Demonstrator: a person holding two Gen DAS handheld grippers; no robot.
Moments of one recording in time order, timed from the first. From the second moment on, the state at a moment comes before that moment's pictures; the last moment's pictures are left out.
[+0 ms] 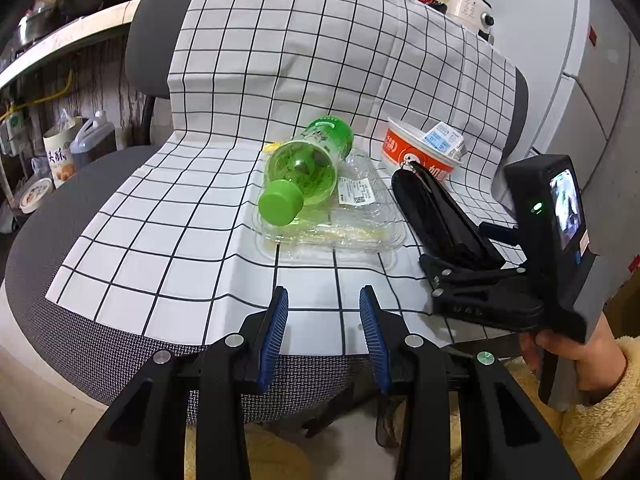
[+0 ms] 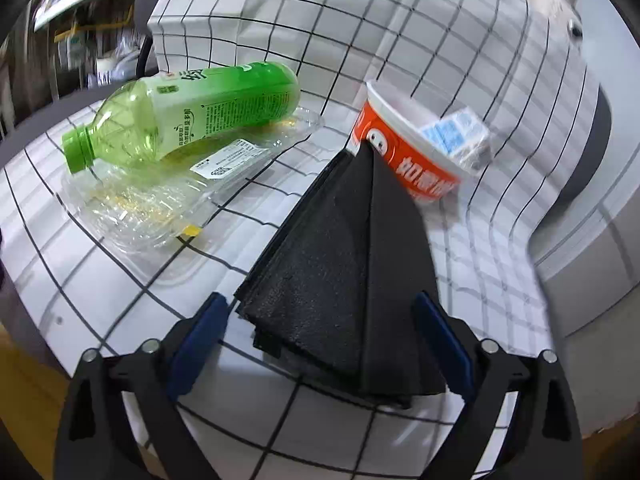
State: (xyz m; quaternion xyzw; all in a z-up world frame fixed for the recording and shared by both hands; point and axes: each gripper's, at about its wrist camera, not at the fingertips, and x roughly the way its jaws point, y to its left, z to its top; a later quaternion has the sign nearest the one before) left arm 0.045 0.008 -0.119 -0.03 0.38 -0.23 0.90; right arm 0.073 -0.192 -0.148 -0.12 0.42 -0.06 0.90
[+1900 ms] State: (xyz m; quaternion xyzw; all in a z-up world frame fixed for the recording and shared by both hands) left arm 0.115 -0.059 -0.053 0.03 0.31 -0.22 0.92; right arm -0.056 -0.308 -0.050 0.10 0.23 -0.05 0.97
